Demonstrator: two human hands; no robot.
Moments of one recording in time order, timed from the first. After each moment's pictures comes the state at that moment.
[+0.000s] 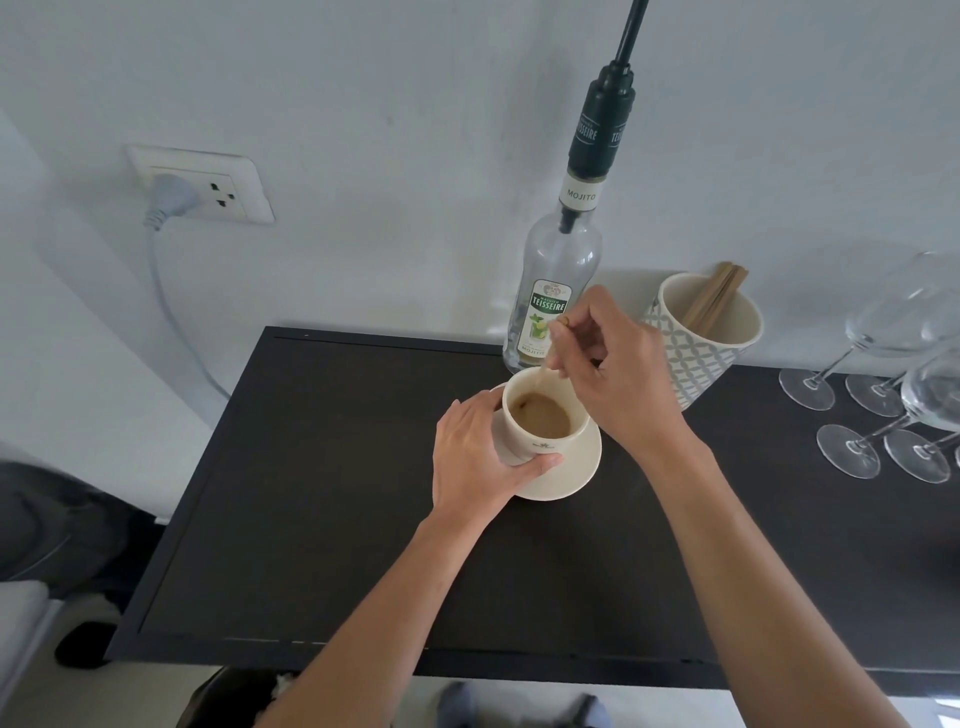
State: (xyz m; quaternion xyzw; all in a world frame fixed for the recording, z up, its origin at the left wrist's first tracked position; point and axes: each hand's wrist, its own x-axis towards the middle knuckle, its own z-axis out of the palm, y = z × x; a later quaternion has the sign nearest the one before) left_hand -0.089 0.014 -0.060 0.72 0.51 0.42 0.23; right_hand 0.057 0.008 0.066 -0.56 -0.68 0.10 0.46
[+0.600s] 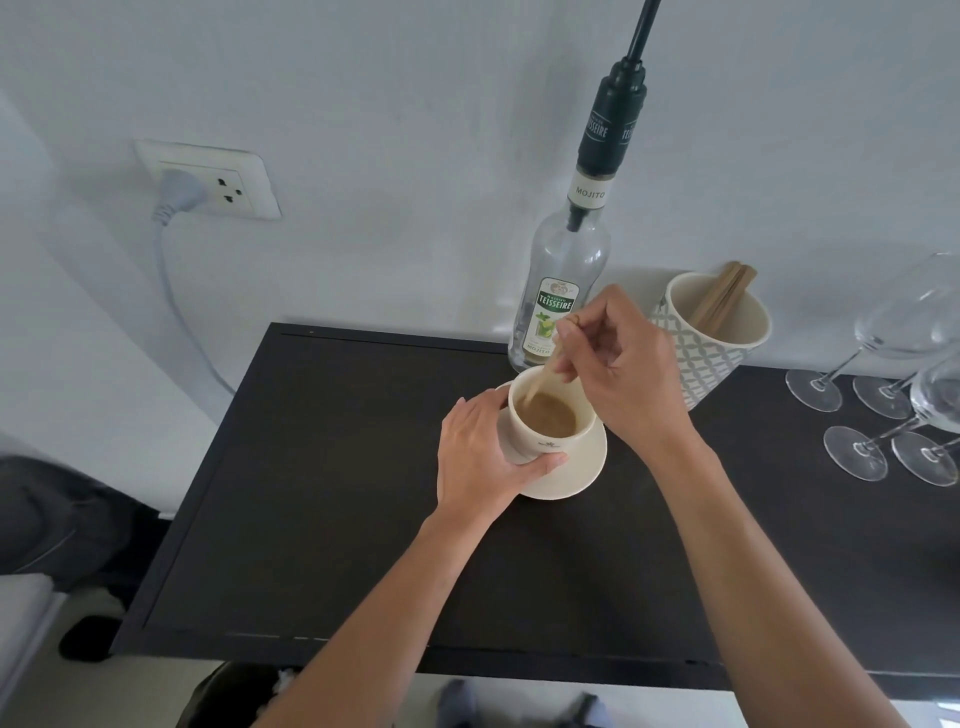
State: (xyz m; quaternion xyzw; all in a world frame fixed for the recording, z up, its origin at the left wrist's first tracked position) left_hand -0.089 0.015 -0.063 0.72 0.50 0.42 0.23; right_hand 0.056 0.005 0.065 -0.58 -0.64 0.15 0.48
